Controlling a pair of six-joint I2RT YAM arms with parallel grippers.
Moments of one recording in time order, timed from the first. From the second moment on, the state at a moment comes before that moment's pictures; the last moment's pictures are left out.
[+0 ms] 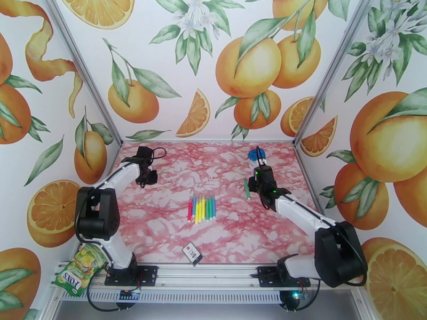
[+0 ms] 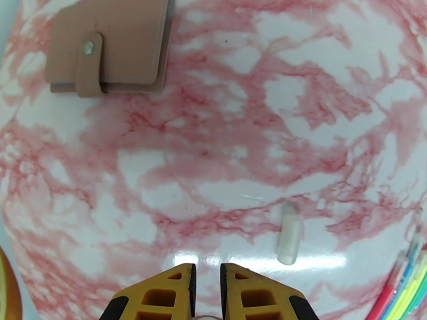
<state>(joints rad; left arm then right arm) -0.08 1.80 1.30 -0.76 -0.12 -0.12 0.25 1.42 0.79 -0.16 0.21 0.25</state>
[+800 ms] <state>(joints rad) -0.07 1.96 1.31 -0.78 -0.04 -0.10 0.16 1.71 0.99 -0.39 0.11 0.27</state>
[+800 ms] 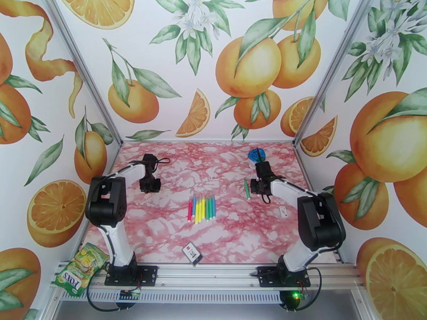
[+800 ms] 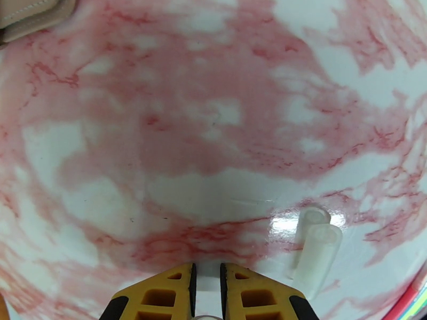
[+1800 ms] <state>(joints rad) -0.06 1.97 1.33 -0.80 0.02 -0.10 0.16 1.81 1.07 -0.45 0.02 0.27</state>
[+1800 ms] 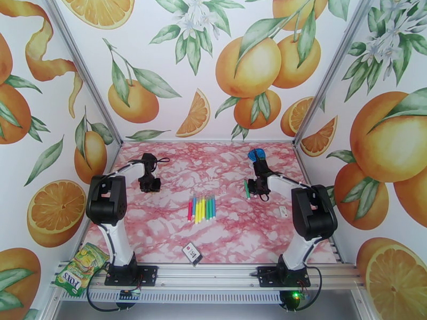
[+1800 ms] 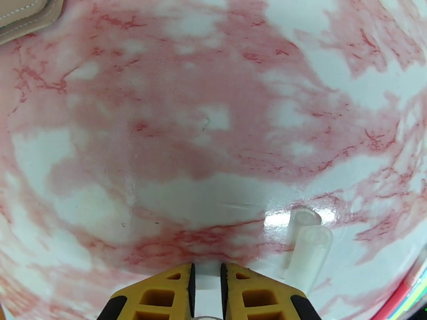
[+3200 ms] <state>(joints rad) -0.08 1.85 1.33 -0.81 0.12 -0.10 0.22 1.65 1.09 -0.52 -0.01 0.26</state>
